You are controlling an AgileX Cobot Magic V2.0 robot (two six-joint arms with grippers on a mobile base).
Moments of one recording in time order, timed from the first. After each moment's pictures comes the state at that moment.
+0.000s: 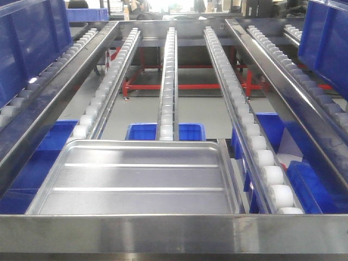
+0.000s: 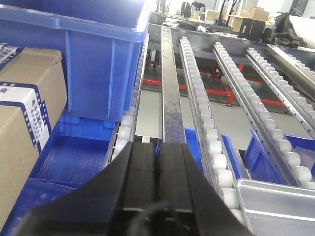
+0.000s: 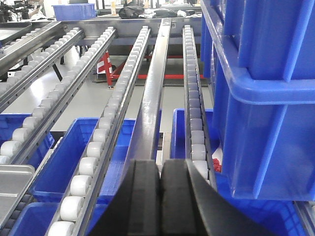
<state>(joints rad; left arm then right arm) -0.09 -0.01 0.03 -0.02 0.02 -0.09 0.04 -0.01 0.03 0.05 0.07 0.02</state>
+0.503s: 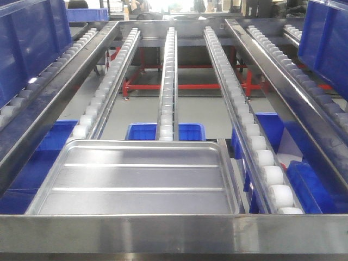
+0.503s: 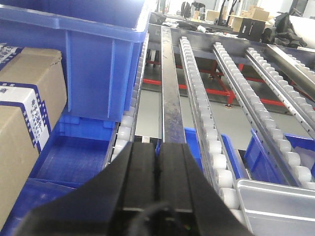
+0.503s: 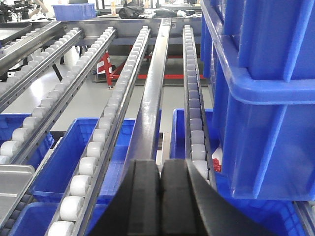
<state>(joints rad) -0.09 -0.01 0.03 -0.02 0.02 -0.09 0.04 -0.01 0.03 0.05 0.07 0.02</state>
